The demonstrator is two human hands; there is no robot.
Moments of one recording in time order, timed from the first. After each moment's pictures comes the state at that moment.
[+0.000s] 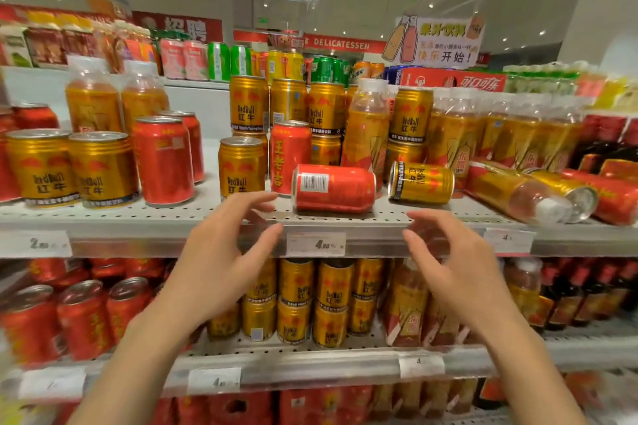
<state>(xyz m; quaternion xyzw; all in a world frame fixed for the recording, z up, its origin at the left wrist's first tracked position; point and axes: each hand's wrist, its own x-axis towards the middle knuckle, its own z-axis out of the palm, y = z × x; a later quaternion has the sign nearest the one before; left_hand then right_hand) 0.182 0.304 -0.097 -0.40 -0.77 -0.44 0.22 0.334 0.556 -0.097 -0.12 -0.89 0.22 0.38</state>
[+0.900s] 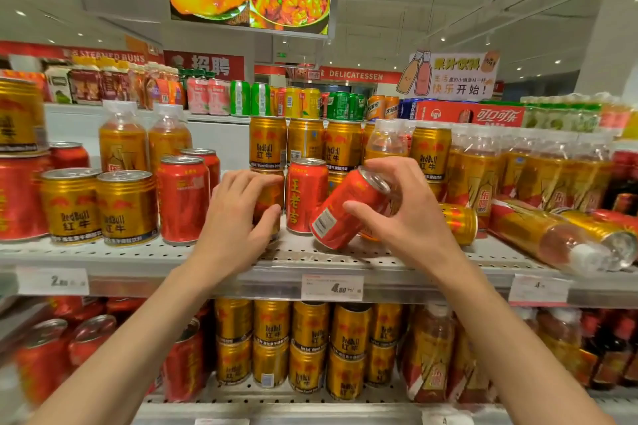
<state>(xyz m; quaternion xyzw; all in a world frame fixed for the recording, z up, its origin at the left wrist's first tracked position) 0.094 0.328 -0.061 -0.39 -0.77 -0.34 0.37 0.231 0.549 -0.029 0.06 -0.85 0.28 0.44</state>
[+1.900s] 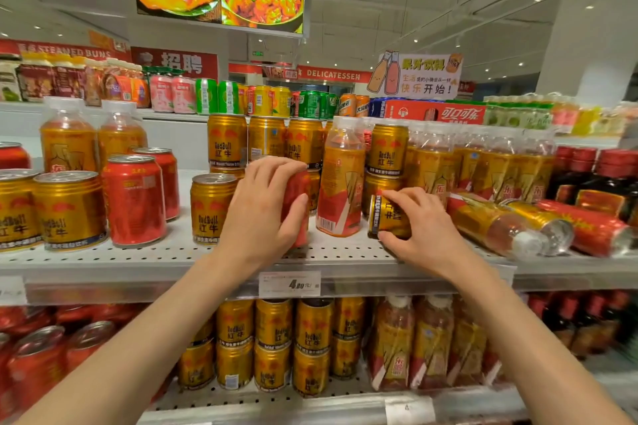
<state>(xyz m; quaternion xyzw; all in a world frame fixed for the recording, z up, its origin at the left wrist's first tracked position) 0.138 0.402 -0.048 -0.45 -0.74 -0.34 0.37 0.266 0.642 -0.055 -0.13 -0.94 0.06 0.30</state>
